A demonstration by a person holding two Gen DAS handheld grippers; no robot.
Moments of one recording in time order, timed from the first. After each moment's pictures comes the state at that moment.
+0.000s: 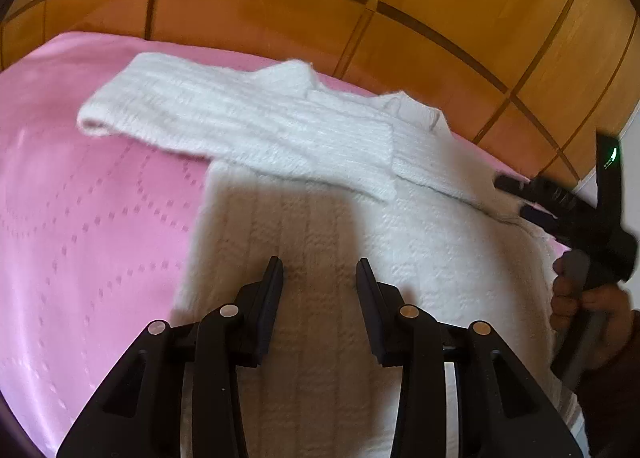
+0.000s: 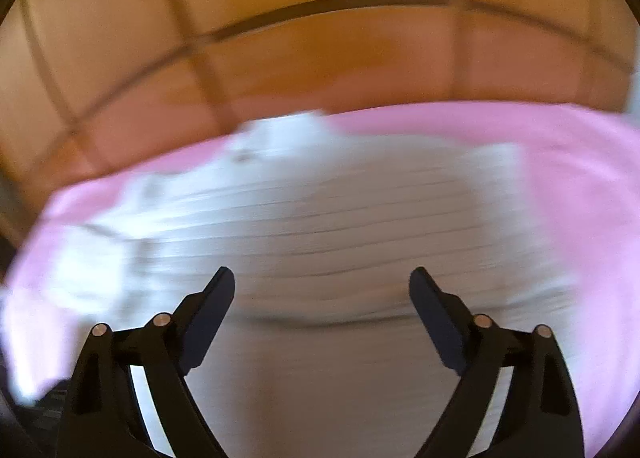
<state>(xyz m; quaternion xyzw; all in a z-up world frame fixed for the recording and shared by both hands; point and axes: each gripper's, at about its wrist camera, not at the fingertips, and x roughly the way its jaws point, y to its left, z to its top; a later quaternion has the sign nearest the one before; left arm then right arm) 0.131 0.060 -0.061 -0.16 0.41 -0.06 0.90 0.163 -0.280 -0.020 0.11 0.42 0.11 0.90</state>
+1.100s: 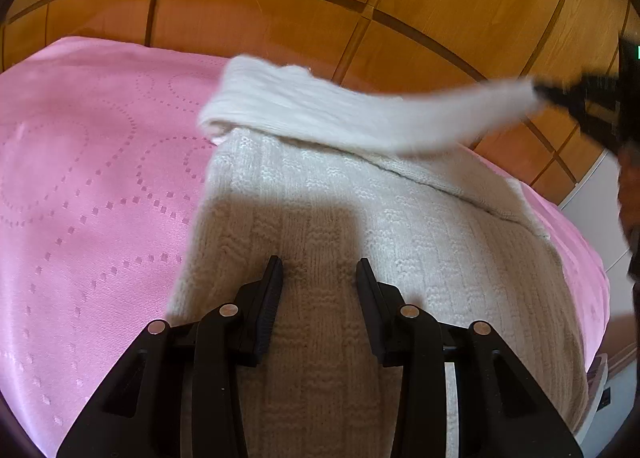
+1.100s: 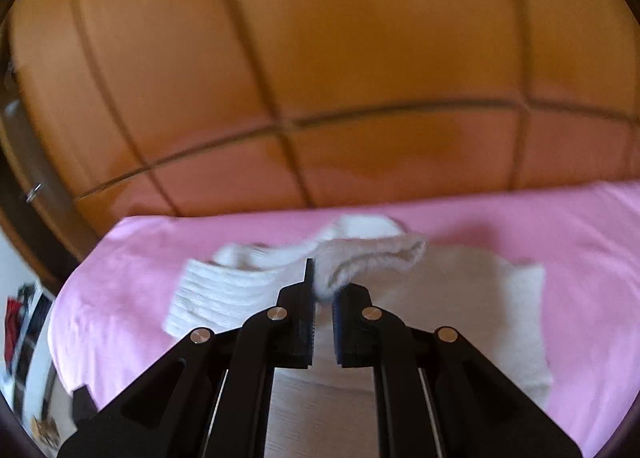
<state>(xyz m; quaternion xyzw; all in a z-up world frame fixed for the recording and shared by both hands) 0.125 0.057 -0.079 -0.15 0.39 -0.07 0.90 0.161 -0.292 0.083 0.11 0.36 0.15 0.92</state>
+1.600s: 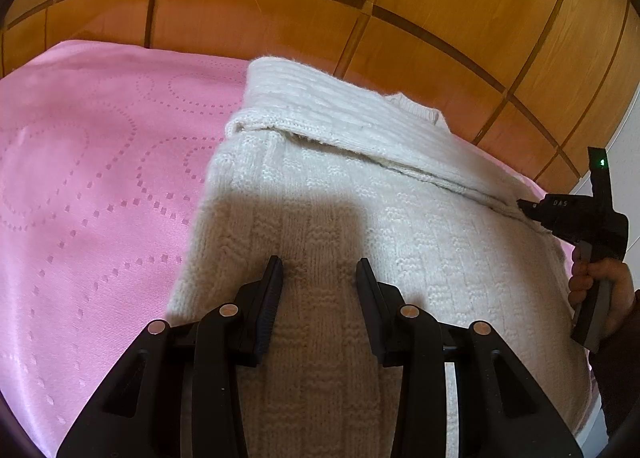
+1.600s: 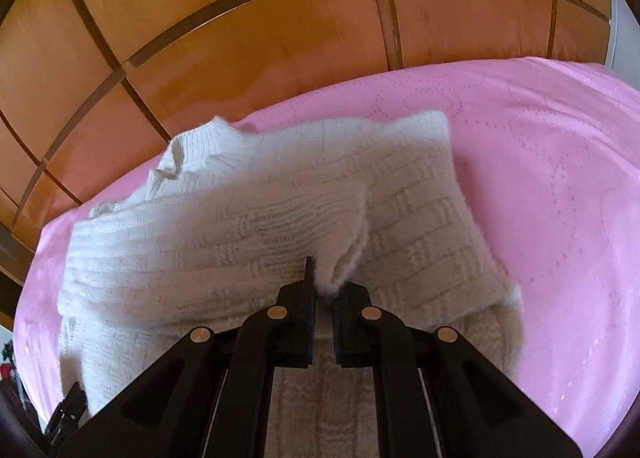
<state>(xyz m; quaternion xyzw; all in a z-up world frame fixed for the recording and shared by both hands) 0.125 0.050 -0.075 -0.14 0.40 -0.06 0.90 0.161 -0.386 -0.023 0.15 0.45 0.03 0.88</state>
